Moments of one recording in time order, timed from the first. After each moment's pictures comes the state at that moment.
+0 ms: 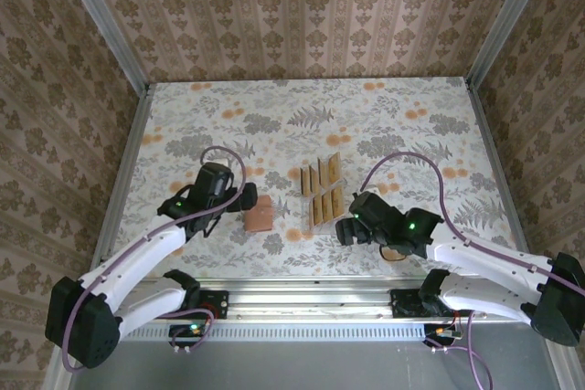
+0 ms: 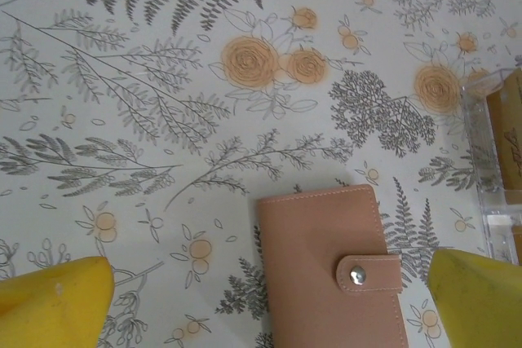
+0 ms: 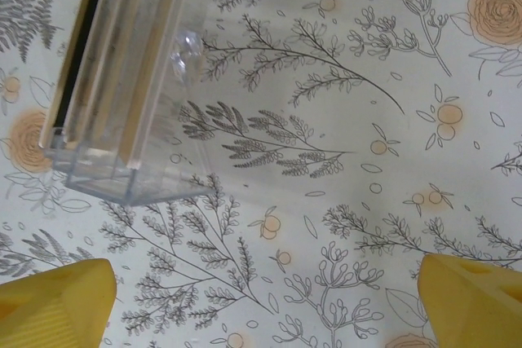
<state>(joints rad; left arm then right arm) -0.58 1.00 0.64 -0.50 -0.15 -0.50 0.89 1.00 0.66 -0.71 0.26 0.63</state>
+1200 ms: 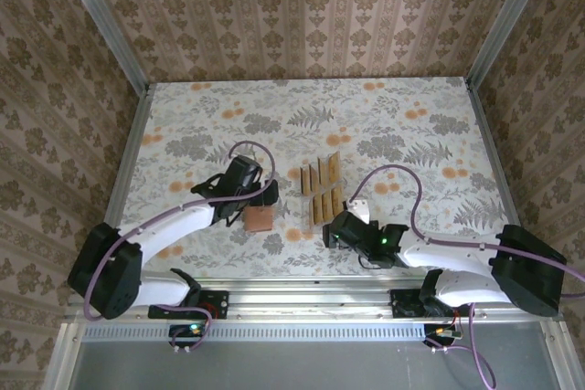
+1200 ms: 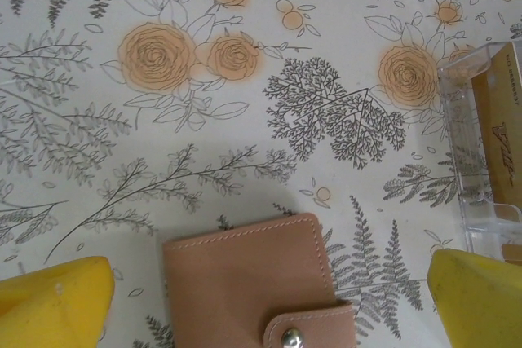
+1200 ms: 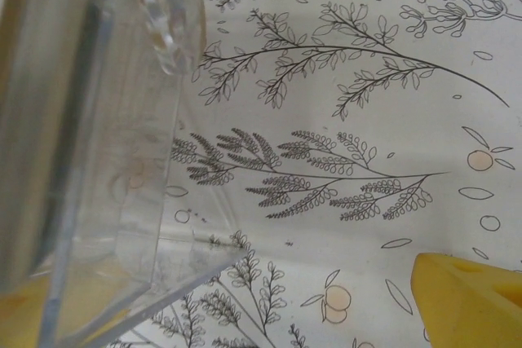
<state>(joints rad) -0.67 1.31 0.73 -0.34 -0.17 -0.54 1.02 1.24 0.50 -0.28 0.44 0.87</state>
